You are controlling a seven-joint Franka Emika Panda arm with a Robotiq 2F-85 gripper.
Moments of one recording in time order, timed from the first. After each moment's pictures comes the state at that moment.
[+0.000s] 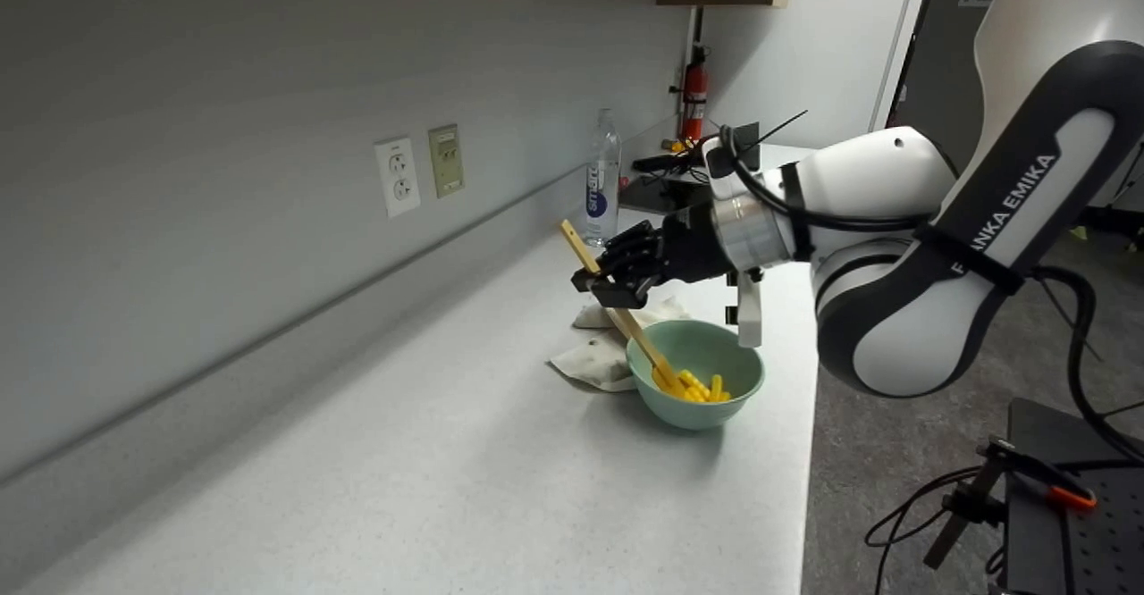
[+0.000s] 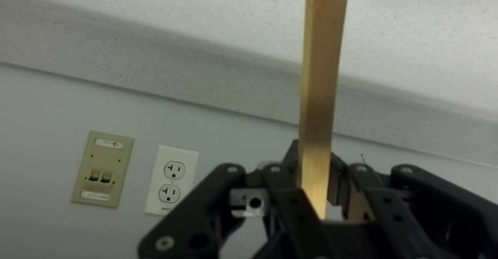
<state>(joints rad) 0.10 0.42 0.09 -2.40 -0.21 3.89 -0.17</state>
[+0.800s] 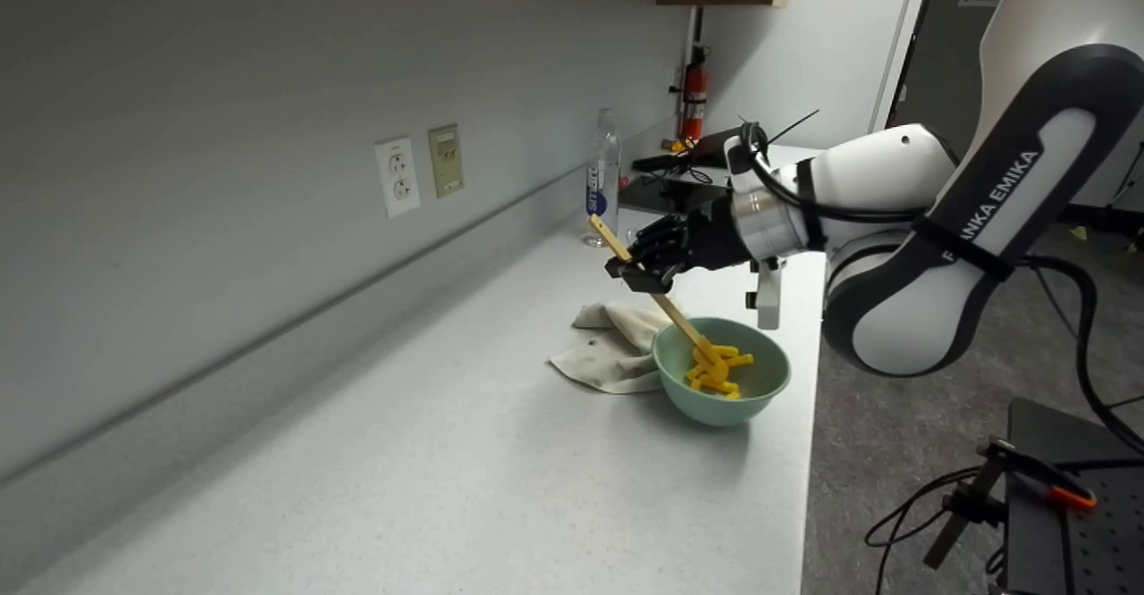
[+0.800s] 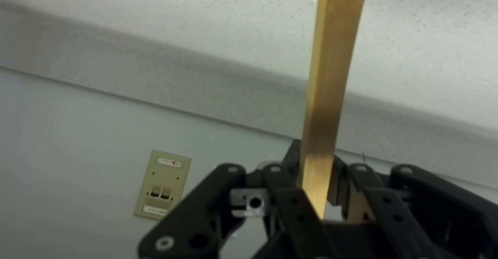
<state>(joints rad) 0.09 0.40 0.01 -2.43 -0.19 3.89 -0.20</state>
